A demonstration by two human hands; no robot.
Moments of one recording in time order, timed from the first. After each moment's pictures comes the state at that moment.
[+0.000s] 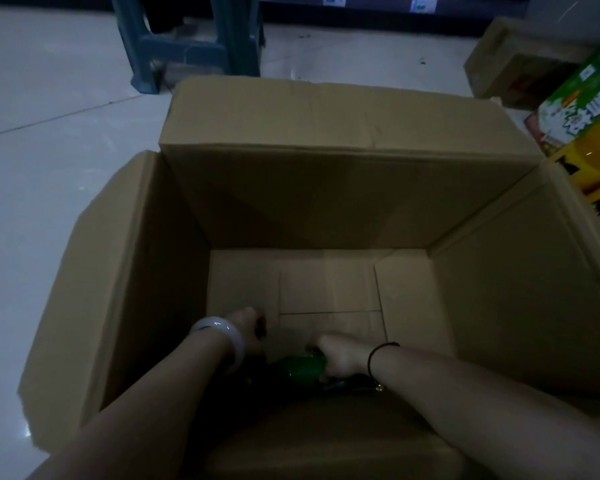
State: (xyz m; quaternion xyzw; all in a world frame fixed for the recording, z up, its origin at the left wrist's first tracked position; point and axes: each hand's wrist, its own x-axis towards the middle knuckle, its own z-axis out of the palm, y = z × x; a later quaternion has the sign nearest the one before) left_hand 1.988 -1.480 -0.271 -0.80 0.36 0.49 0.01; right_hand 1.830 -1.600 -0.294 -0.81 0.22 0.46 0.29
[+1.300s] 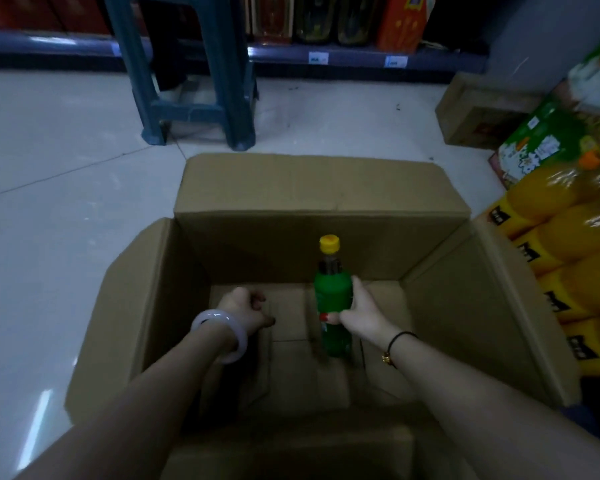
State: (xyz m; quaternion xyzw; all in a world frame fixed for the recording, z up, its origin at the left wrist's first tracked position) left_hand 1.995 -1.521 -0.156 -0.86 0.23 0.42 -0.19; right_hand 1.835 -1.667 -0.163 -0.71 0.48 0.05 0.52
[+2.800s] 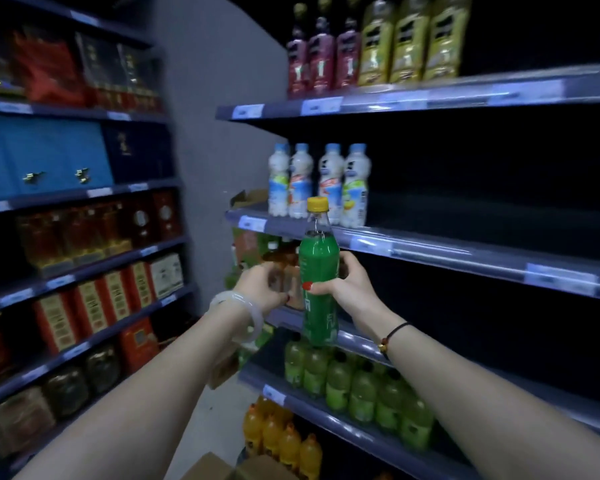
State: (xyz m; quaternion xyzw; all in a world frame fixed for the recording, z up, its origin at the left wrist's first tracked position) left_hand 1.742 -1.579 0.782 -0.55 0.77 0.16 -0.29; right_hand 1.586 -1.530 0.783 -0.51 0.53 -0.56 0.38
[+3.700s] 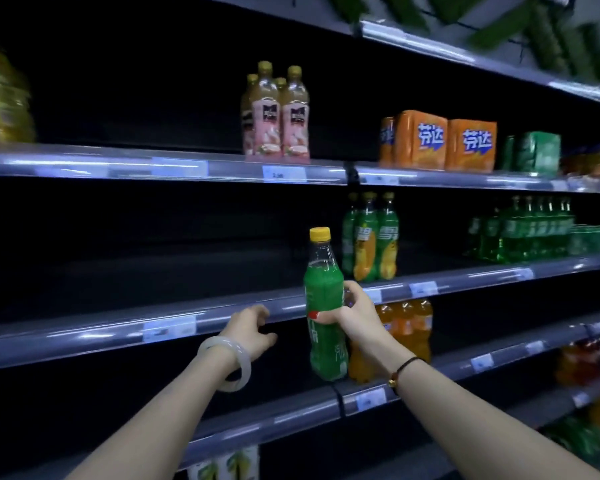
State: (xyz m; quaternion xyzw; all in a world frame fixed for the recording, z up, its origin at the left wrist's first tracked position) left_hand 1.260 -1.386 0.806 -0.20 0.91 0.31 -0.19; right_hand 1.184 -1.205 0.834 -0.27 0.68 -0.68 0.08
